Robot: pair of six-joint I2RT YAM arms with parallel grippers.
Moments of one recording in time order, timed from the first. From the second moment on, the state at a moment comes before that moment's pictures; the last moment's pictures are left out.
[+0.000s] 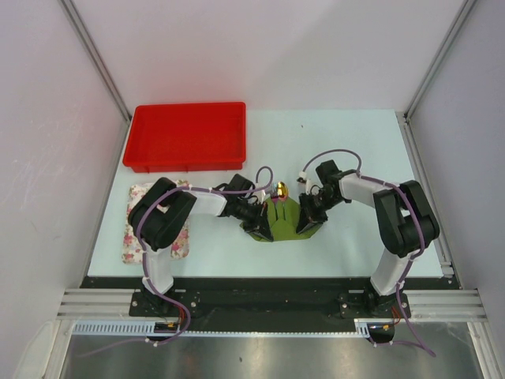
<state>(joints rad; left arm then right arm) -0.62 1.93 0.95 -0.07 0.81 -0.47 0.36 1.78 1.01 -0.62 -0.68 0.13</state>
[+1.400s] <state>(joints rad) -0.61 1.93 0.72 0.83 0.87 -0.95 0.42 1.88 1.03 -0.54 -0.70 0.20</state>
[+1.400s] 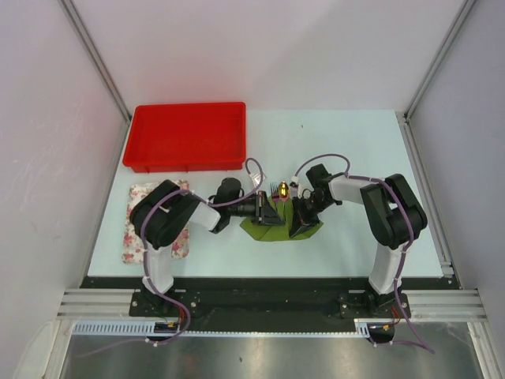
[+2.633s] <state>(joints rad) -0.63 2.13 0.73 1.00 0.76 -1.13 0.41 1.88 1.02 -0.52 -0.72 0.21</state>
